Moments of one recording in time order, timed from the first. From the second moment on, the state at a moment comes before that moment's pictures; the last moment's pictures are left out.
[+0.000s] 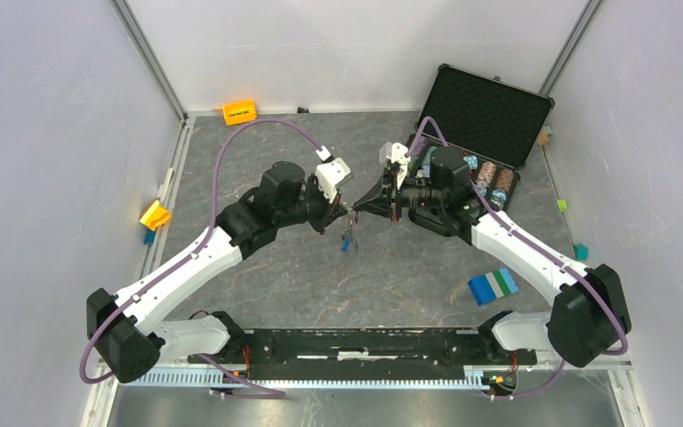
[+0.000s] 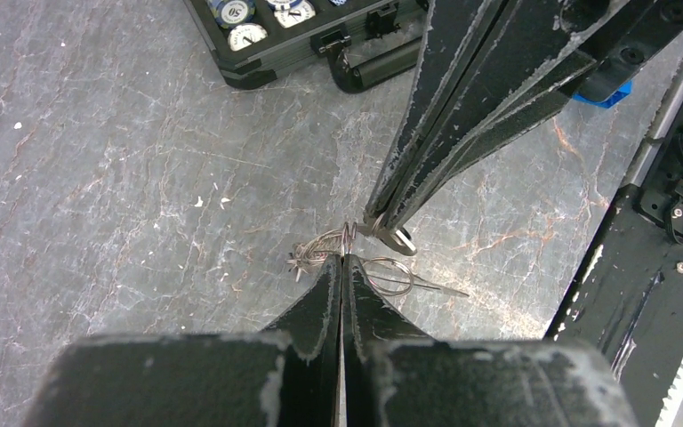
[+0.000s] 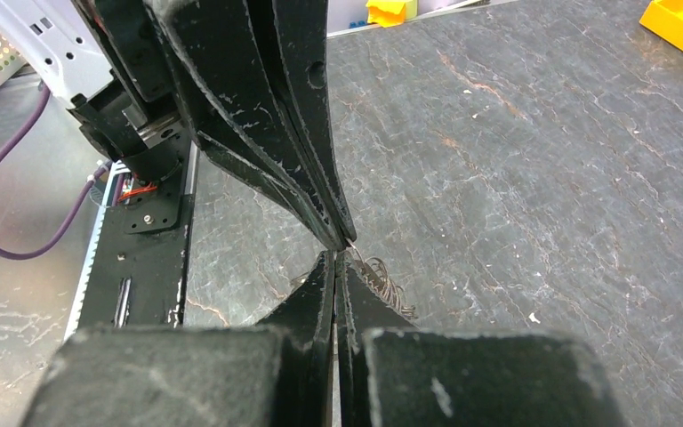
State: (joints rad) left arm -0.74 1.17 1.06 -0.36 0.23 0.09; right arm 0.54 1.31 0.94 0.17 -0.92 -0.07
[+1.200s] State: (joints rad) left arm -0.74 1.17 1.06 -0.36 0.24 0.09; right arm 0.55 1.36 0.95 0.19 -0.90 -0.03
